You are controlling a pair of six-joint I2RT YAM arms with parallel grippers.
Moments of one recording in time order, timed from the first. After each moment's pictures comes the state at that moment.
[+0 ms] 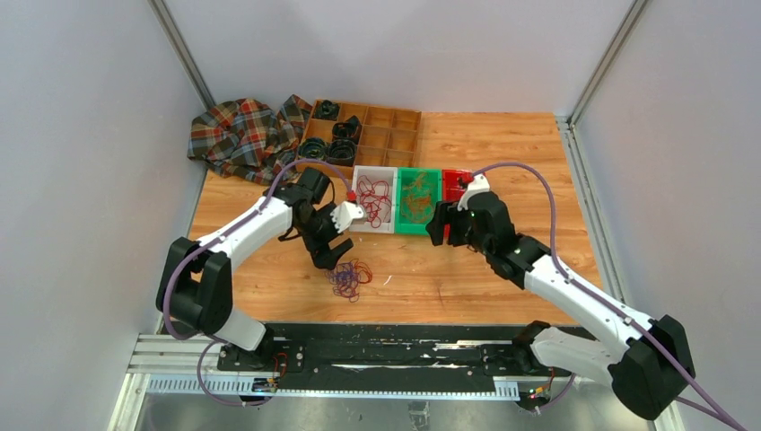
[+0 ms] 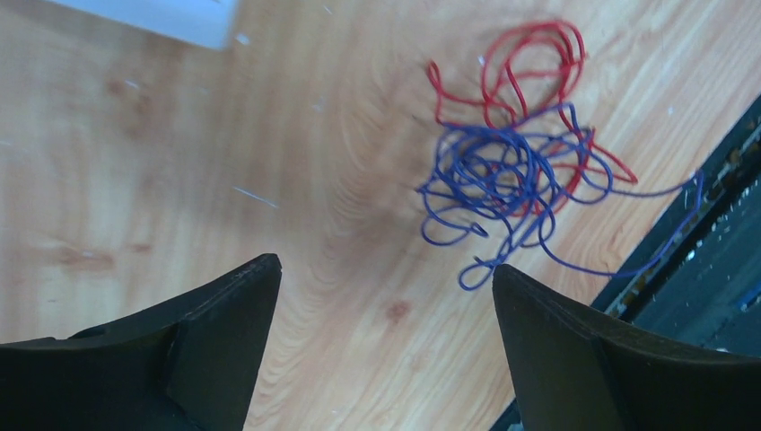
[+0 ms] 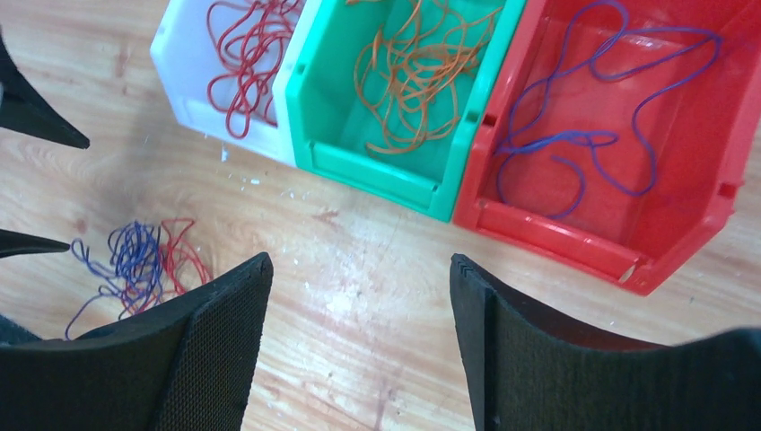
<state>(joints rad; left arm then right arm) -0.40 1.51 1.05 -0.83 0.36 0.67 0.61 1.07 0.74 -0.20 0.10 0.35</state>
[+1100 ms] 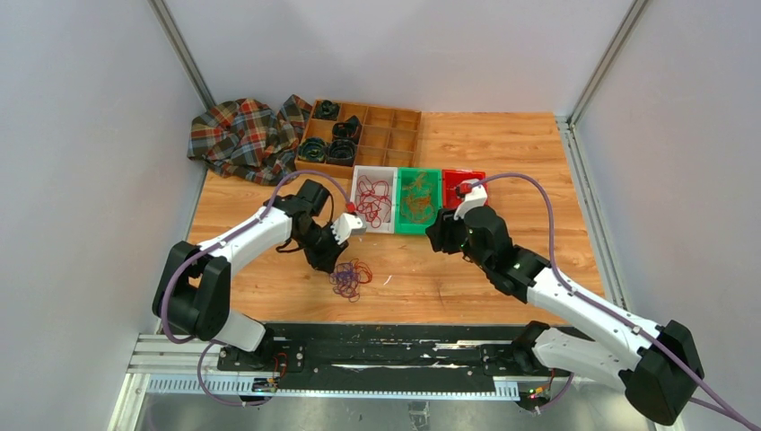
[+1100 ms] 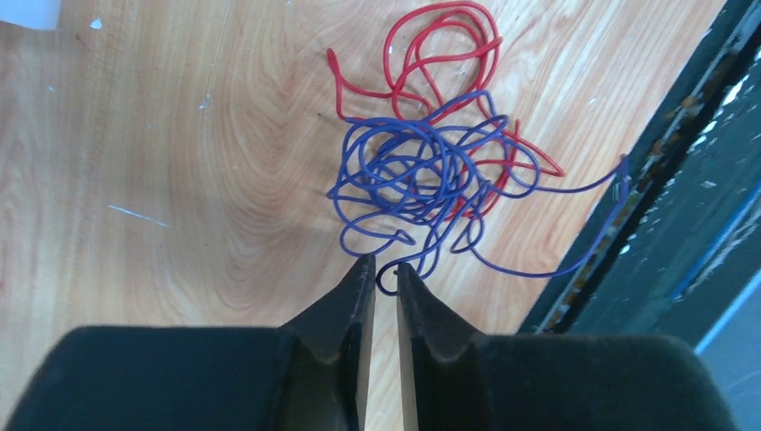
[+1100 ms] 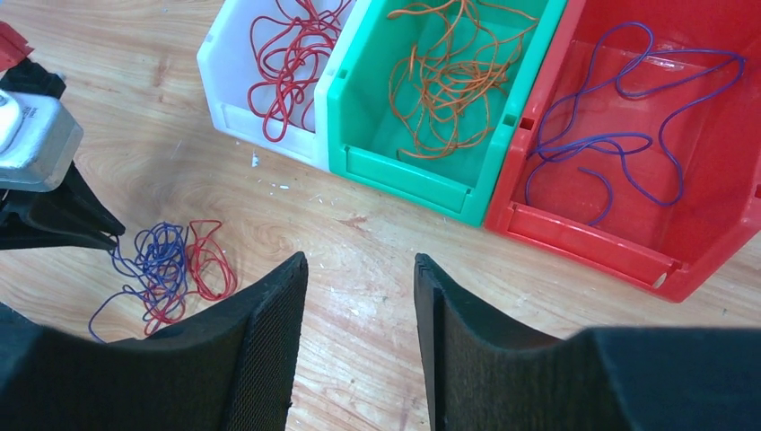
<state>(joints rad) -0.42 1.46 0.90 -0.79 0.45 0.64 0.75 0.98 0.64 -0.10 0.22 0.37</state>
